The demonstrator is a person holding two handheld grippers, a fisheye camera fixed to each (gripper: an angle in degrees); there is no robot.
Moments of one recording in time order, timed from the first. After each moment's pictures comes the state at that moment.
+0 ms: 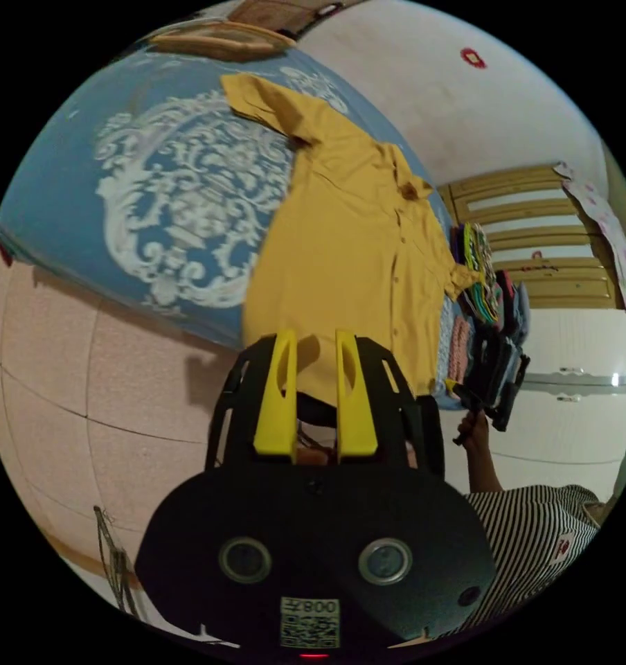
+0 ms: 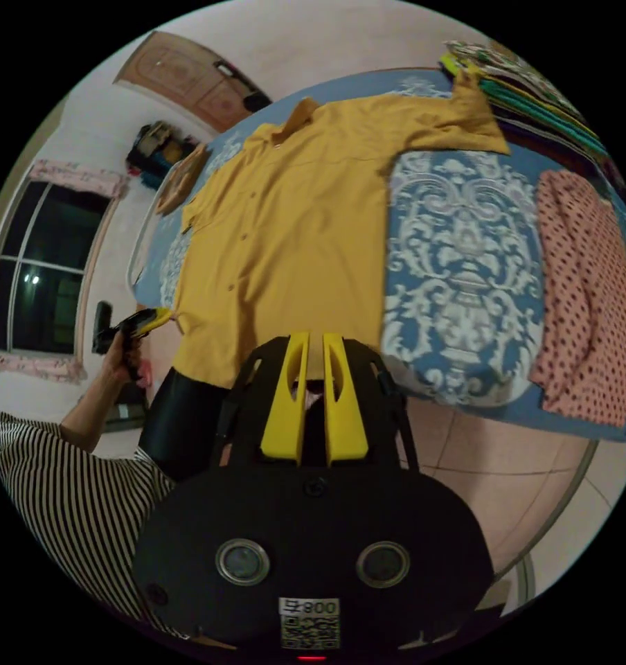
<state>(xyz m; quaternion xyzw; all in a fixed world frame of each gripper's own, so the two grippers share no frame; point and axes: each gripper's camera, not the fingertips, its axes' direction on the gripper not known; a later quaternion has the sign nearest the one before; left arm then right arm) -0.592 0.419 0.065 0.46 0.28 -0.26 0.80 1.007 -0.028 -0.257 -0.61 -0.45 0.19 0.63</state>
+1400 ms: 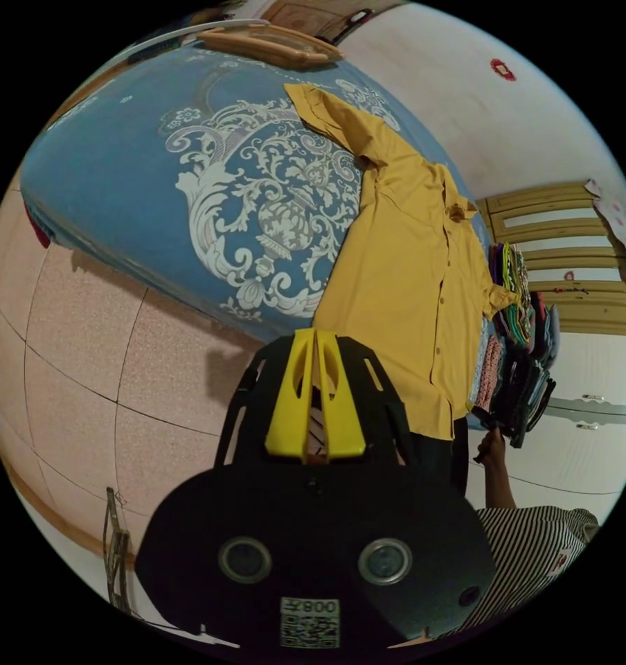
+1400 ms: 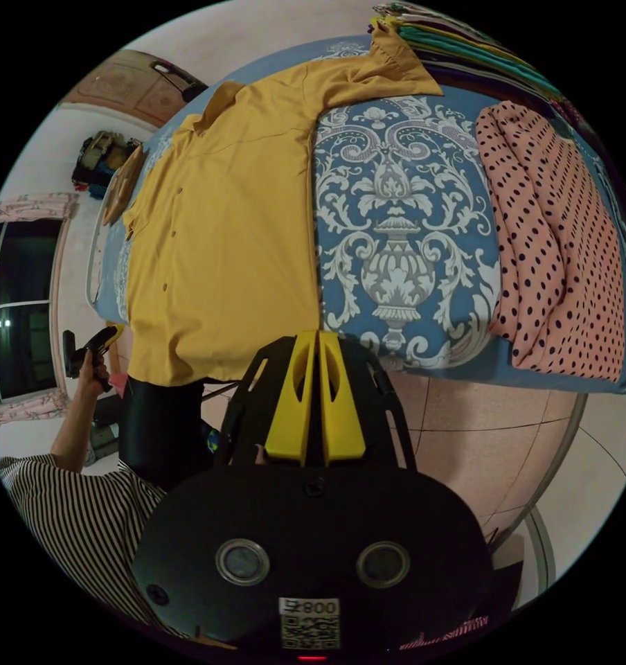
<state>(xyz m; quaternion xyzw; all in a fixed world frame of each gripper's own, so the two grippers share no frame) -0.598 0.257 0.009 0.45 0.25 -0.32 0.80 1.112 0.133 -0.132 -0.68 -0.38 0.18 0.60</state>
